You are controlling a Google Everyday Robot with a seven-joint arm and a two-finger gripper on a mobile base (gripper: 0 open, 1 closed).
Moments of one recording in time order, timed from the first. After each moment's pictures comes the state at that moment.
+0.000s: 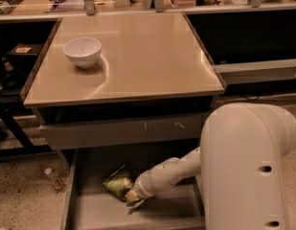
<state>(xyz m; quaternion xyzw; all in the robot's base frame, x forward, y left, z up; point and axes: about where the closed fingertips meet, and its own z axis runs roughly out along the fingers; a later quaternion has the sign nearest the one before) 0.484 0.058 0.366 -0.44 0.85 0.21 0.18</state>
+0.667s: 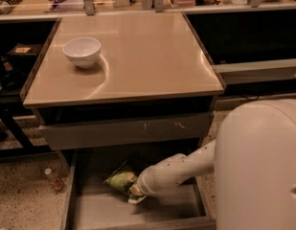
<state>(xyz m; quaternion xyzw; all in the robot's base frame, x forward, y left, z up) 0.485 0.045 0.411 -0.42 0.86 0.20 0.20</state>
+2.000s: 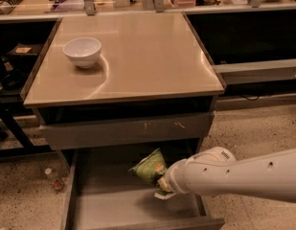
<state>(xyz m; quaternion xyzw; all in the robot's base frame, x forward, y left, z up) 0.452 -0.064 0.541 -0.34 0.91 0.10 0.22</state>
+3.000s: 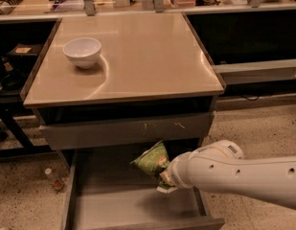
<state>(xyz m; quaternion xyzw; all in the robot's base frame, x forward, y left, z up) 0.456 -0.071 0.584 -0.34 0.91 0.08 0.24</state>
